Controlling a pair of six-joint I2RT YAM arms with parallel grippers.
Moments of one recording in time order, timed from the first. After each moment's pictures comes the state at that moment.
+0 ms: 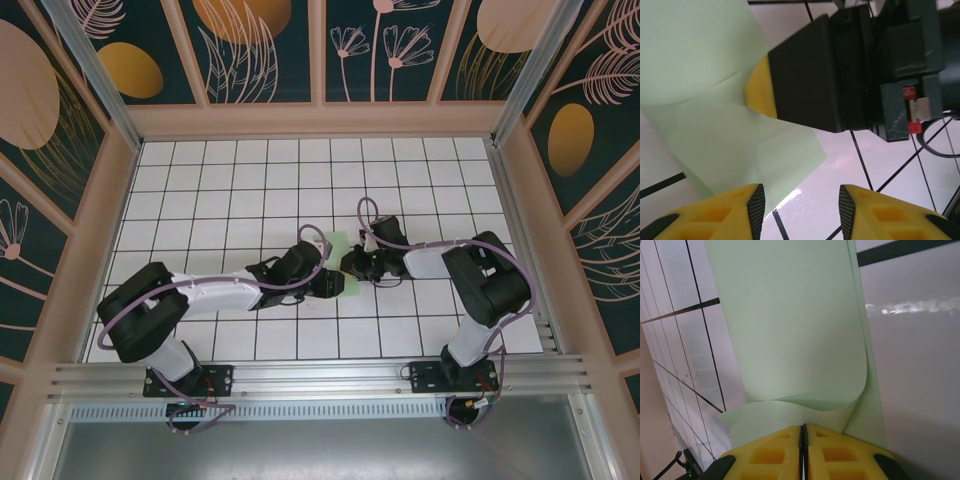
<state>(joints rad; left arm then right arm) -0.94 1.60 0.75 0.10 0.14 -0.77 0.52 1.72 0.67 0.12 -0.55 0.83</state>
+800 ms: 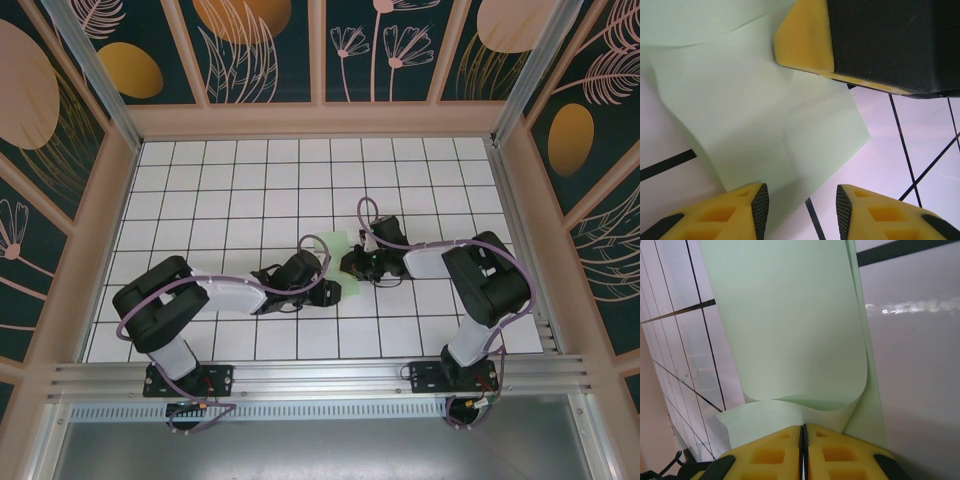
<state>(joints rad) -0.94 1.68 0.67 0.19 0.16 -0.78 0.52 1.72 0.67 0.12 -0.56 0.83</state>
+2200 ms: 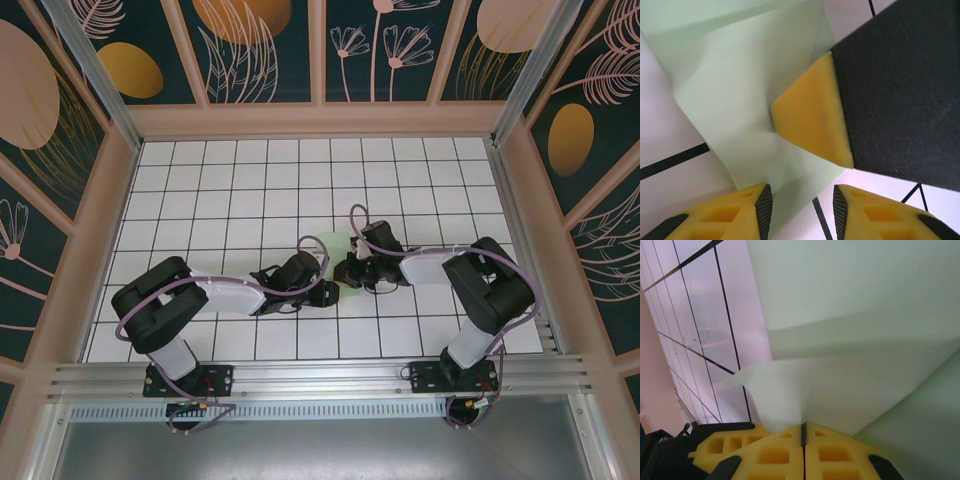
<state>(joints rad) -0.94 1.67 0.66 0.19 0.16 -0.78 0.60 1.68 0.66 0.09 -0.59 0.87</state>
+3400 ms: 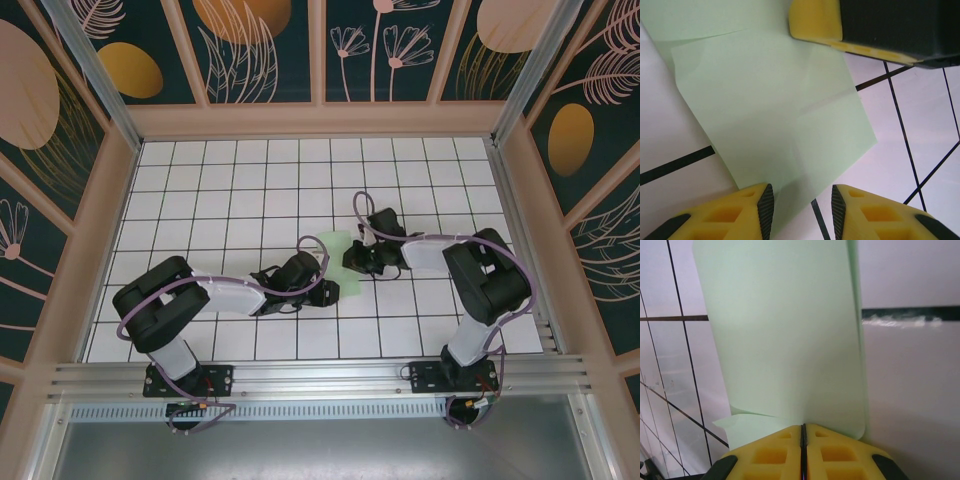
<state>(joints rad) -0.94 1.68 0.66 0.22 0.15 -0.79 0.50 1.73 0.78 -0.06 -0.47 0.68</state>
